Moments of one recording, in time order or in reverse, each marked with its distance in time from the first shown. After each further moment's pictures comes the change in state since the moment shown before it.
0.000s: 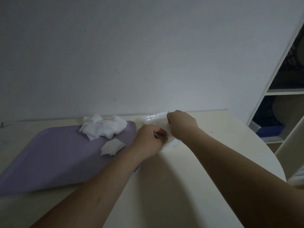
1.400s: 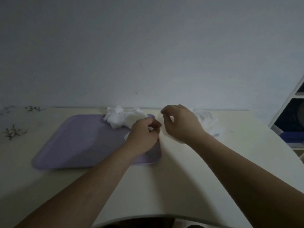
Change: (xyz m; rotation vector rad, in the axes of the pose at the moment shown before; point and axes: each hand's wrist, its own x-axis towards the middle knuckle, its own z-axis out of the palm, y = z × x) left_hand -0.039 -0.028 -0.063 -0.052 0.207 -0.036; right_hand -0.031 -0.064 0.013 0.451 0.438 -0.382
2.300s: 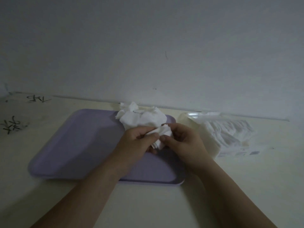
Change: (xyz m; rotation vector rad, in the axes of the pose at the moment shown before) left_hand 0.009 -0.058 -0.055 -0.498 -0.039 -0.183; right_hand -0.003 -0.004 0.092 0.972 -0.202 0.386
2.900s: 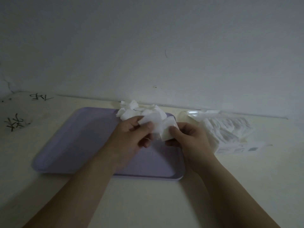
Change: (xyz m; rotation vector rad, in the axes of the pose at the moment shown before) left_hand -0.005 0.011 -0.010 -0.247 -0.016 0.047; right_hand -0.010 -0.010 -0.001 0.164 0.158 0.094
